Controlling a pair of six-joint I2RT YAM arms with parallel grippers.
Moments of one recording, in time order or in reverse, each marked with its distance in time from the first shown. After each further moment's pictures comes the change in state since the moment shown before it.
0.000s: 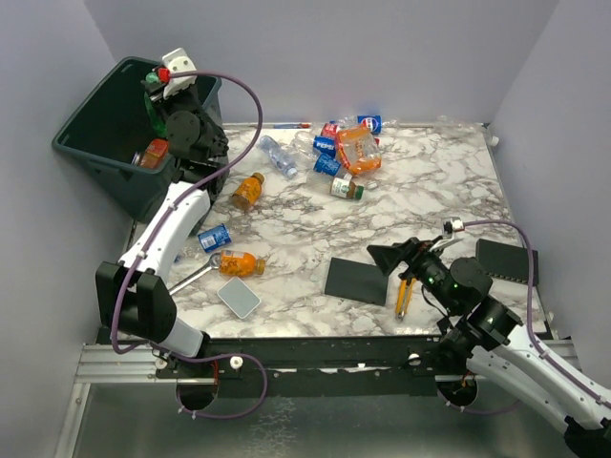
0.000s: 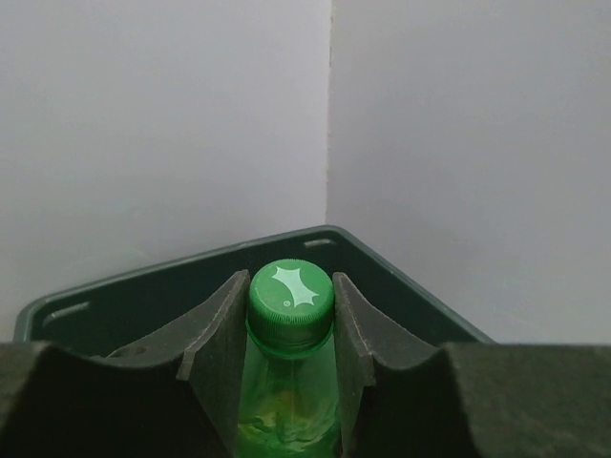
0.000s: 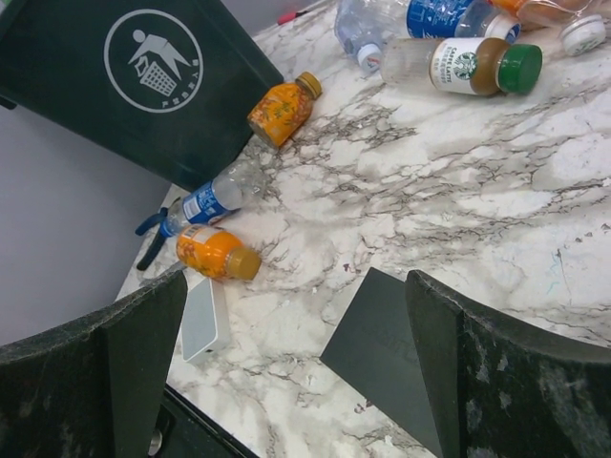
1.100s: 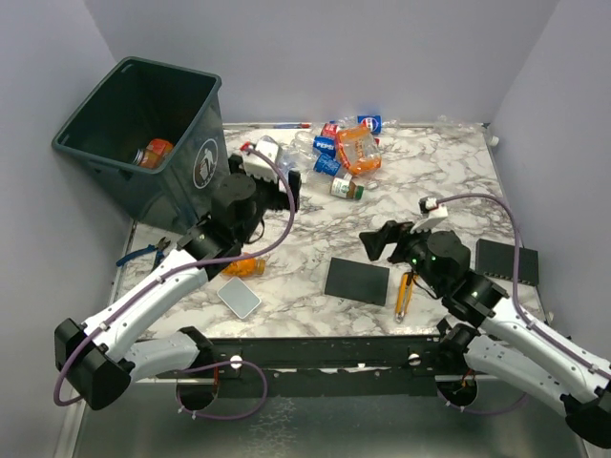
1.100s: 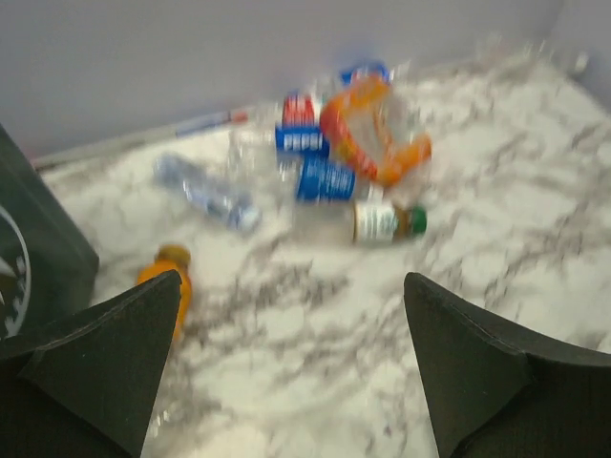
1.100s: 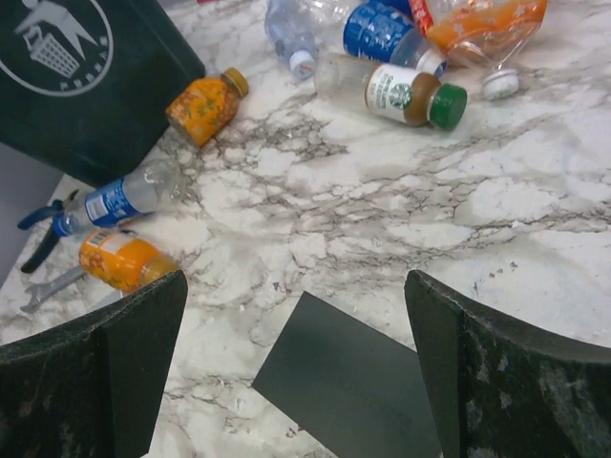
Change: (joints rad) left arm -0.415 -0.377 -0.291 -0.775 0.578 -0.528; right arm 0.000 0.266 0.181 -0.038 0.093 -0.192
